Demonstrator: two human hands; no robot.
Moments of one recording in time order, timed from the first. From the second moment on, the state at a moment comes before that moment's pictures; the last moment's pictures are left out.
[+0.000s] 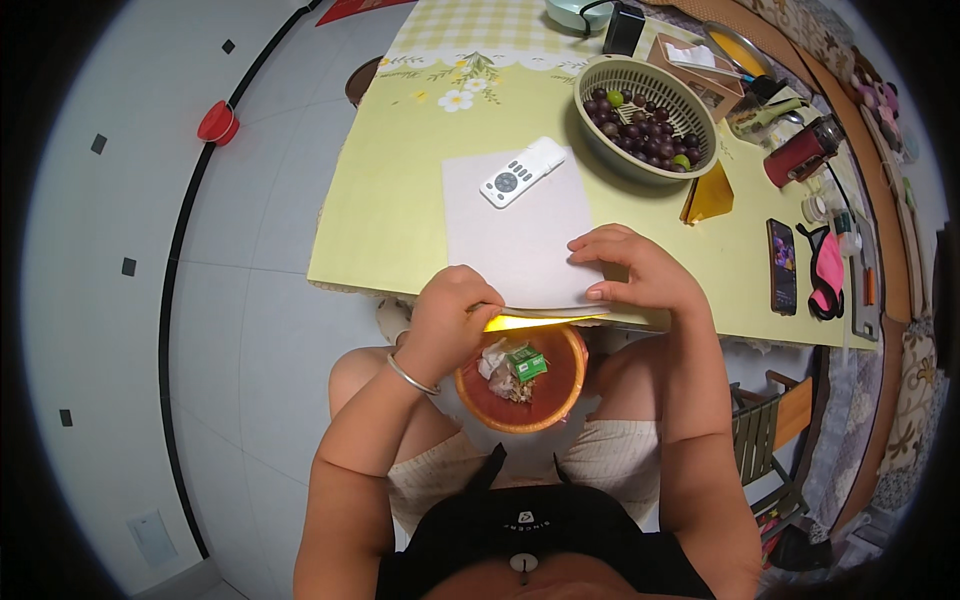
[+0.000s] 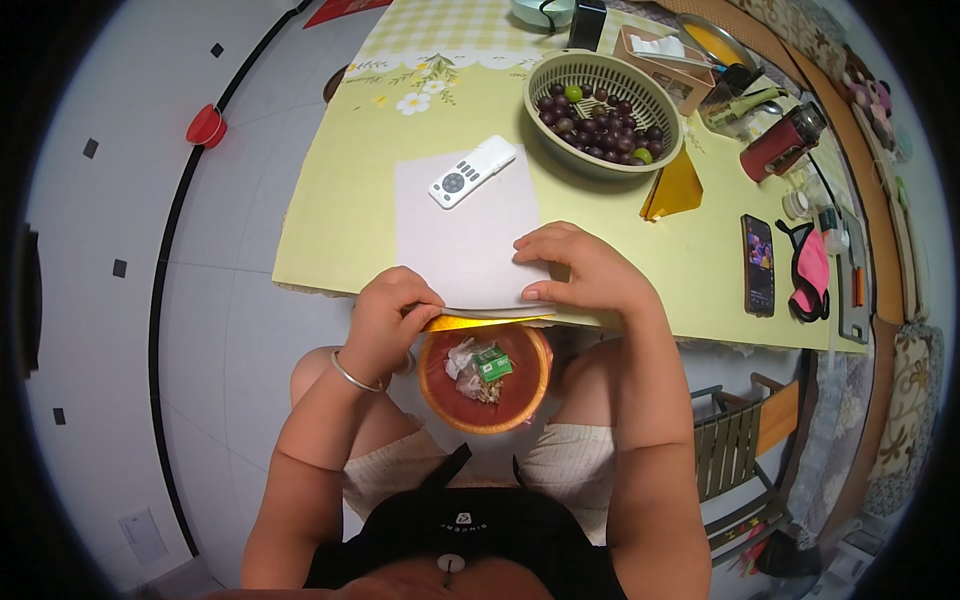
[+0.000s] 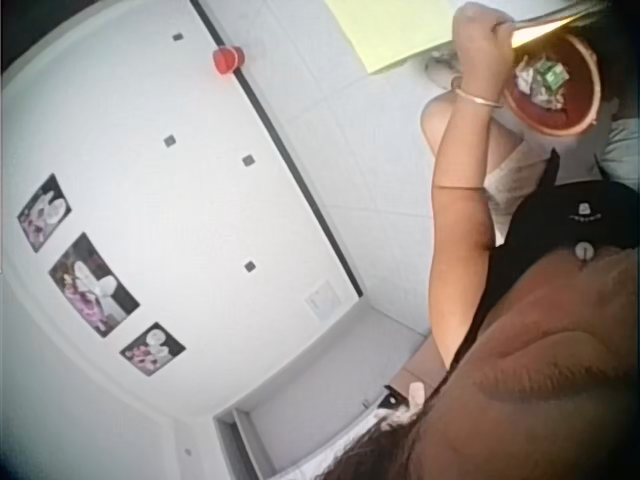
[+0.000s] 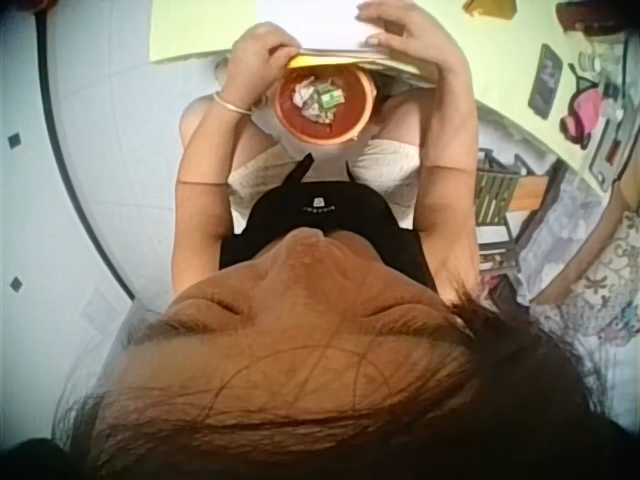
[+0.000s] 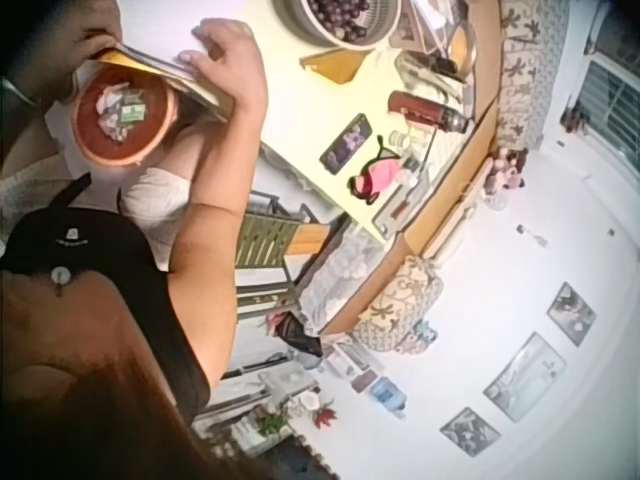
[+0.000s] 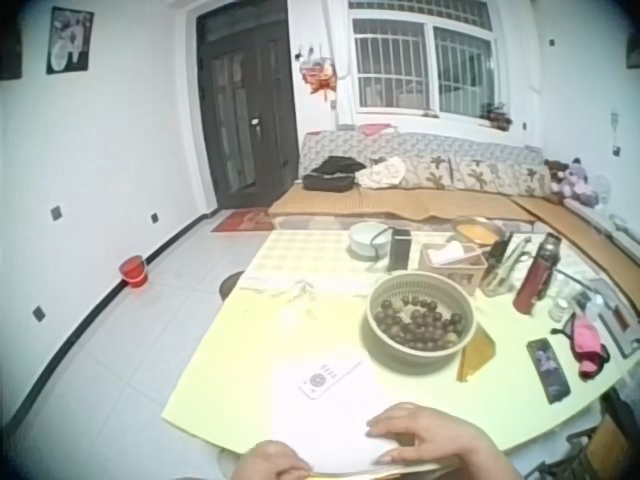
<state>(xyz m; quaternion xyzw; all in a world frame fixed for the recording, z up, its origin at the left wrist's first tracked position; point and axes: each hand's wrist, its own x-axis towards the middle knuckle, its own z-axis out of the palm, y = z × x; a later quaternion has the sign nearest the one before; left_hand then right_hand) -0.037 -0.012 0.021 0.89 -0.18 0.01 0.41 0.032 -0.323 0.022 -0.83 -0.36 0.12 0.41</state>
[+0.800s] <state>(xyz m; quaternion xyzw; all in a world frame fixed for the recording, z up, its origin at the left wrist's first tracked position) 0.017 0.012 0.000 0.90 -0.06 0.05 0.43 0.044 -0.286 -0.014 -0.82 -0.04 0.02 0.57</state>
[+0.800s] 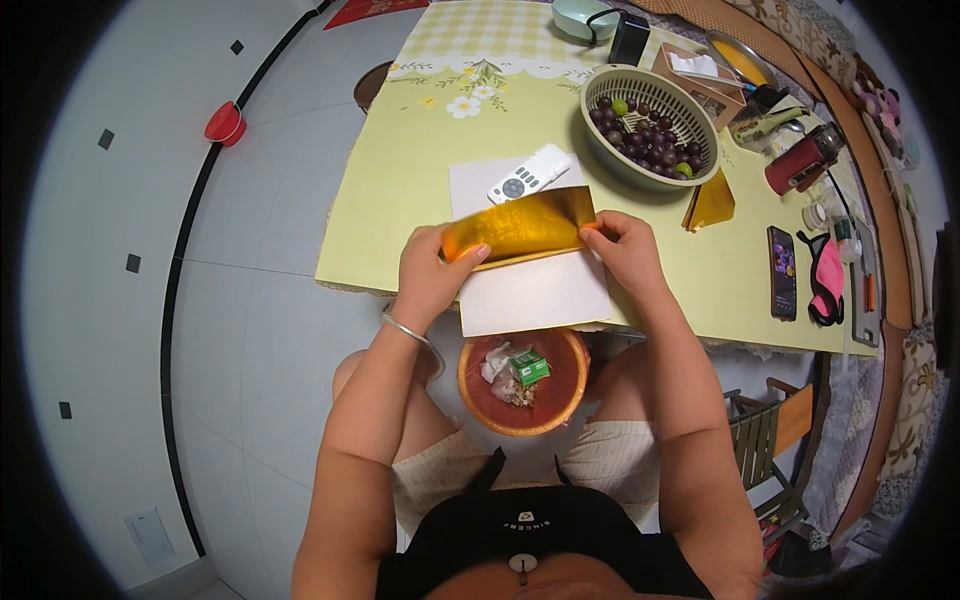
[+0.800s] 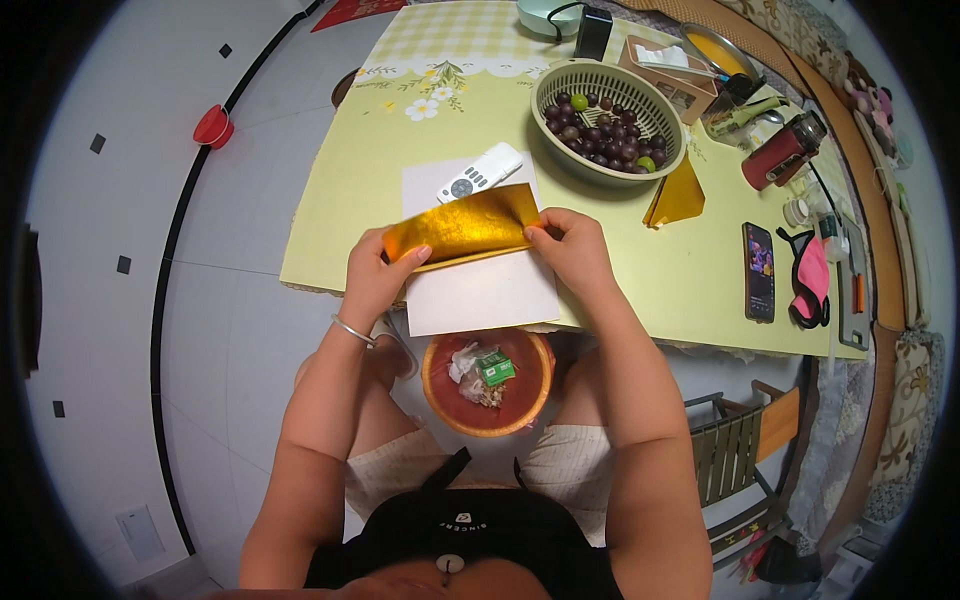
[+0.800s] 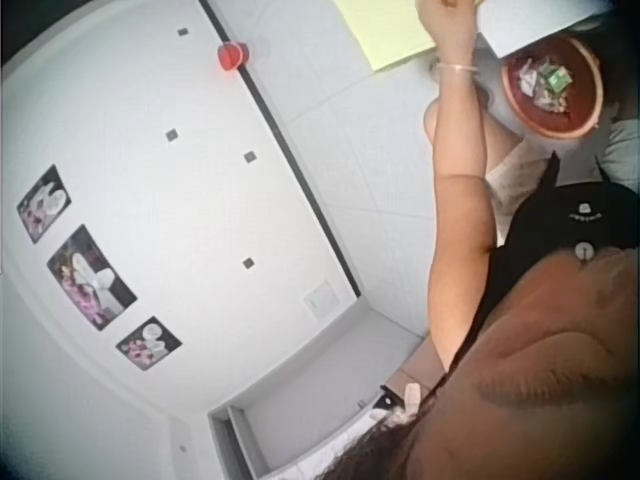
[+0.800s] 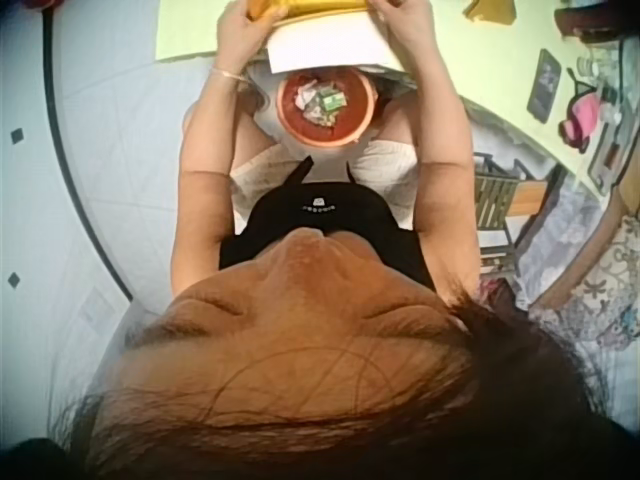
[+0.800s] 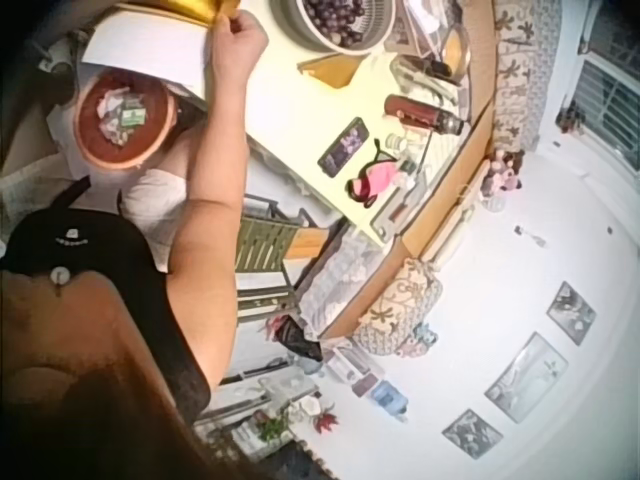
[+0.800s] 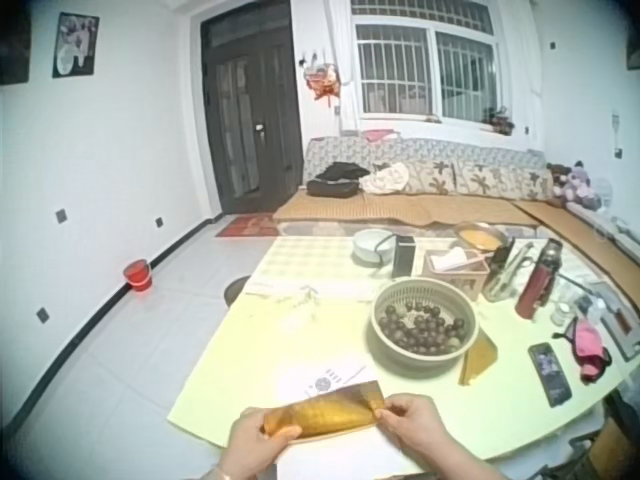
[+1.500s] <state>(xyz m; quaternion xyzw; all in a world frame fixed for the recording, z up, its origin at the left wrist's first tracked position) 0.082 -0.012 0.000 0.94 -0.17 0.07 0.28 0.042 -0.309 0.010 -0.83 -0.23 0.09 0.50</state>
